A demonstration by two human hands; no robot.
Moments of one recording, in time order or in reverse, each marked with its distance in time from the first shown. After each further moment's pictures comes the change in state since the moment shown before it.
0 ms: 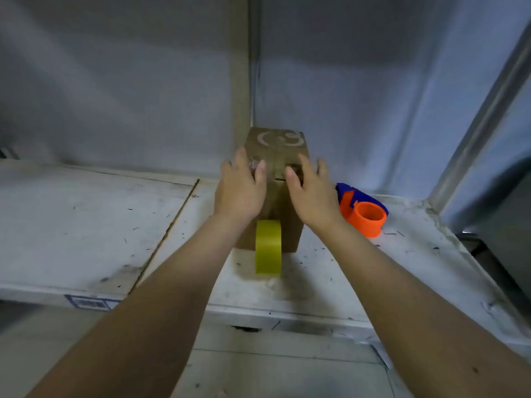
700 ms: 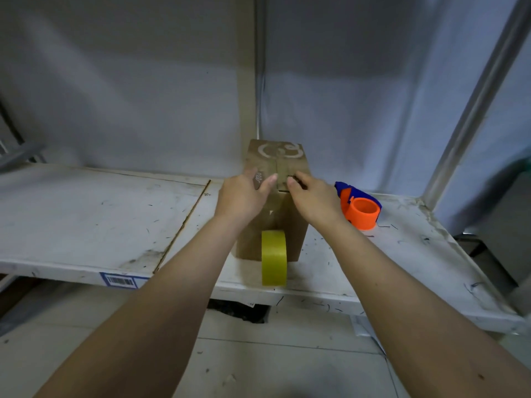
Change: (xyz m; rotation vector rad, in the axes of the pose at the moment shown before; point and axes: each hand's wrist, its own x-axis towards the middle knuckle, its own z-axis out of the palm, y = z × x) left_hand -0.048 0.010 -0.042 0.110 -0.123 -0.010; right_hand -0.043 -0.016 -0.020 0.022 -0.093 0.131
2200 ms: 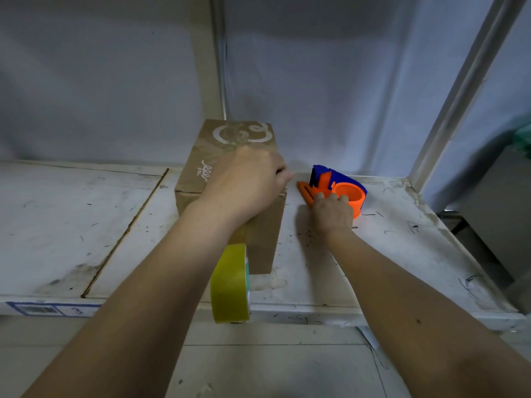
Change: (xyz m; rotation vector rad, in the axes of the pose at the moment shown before) left_hand 0.020 0.055 0.035 0.344 -0.141 0.509; right_hand 0.074 0.156 0.032 -0.767 -0.023 0.127
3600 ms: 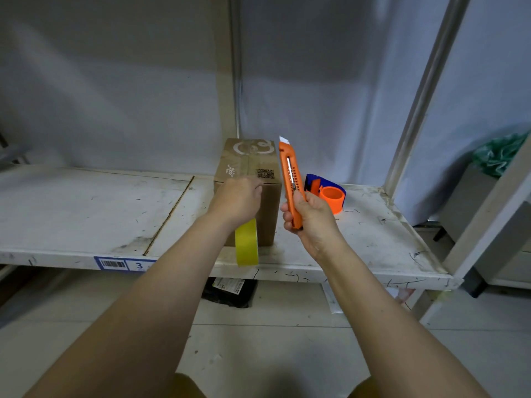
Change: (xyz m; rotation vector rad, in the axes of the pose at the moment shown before) left_hand -0.088 0.009 -0.022 -0.155 0.065 -0.224; right_hand -0.190 -0.025 -0.128 1.866 -0.224 -0.029
